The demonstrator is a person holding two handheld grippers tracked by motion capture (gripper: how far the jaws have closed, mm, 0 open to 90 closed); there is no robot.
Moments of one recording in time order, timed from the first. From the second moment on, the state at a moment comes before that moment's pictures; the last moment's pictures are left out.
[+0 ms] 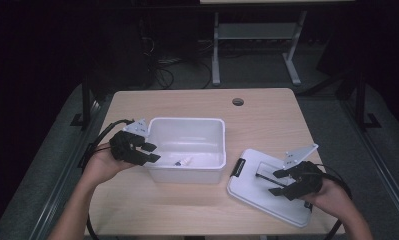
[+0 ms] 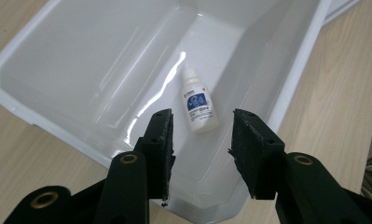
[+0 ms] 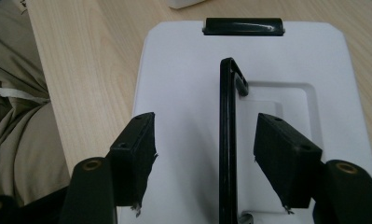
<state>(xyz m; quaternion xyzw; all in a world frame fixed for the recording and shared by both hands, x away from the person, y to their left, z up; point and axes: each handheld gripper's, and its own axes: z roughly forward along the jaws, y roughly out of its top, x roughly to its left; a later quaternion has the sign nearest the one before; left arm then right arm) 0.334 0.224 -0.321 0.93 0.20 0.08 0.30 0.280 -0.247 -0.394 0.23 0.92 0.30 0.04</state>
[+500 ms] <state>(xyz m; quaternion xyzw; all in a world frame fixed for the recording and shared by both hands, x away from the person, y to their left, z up) 0.319 0.241 -0.307 0.93 0.21 0.09 0.30 0.279 -0.247 -0.395 0.23 0.93 0.30 0.04</state>
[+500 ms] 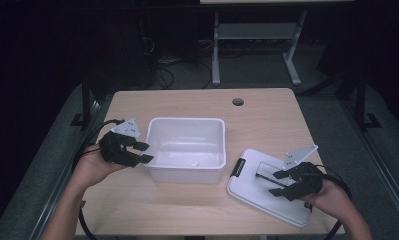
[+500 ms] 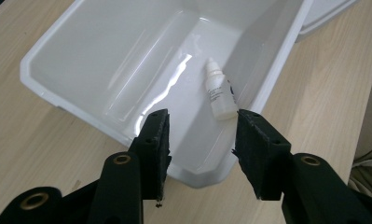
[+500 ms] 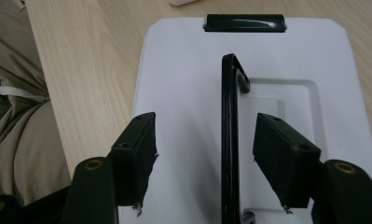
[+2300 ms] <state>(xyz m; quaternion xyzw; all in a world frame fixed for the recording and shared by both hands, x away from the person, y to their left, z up) 0.256 0.304 -0.356 0.91 0.24 0.11 0.32 0.295 -0.239 -0.404 0.22 0.94 0.25 0.06</state>
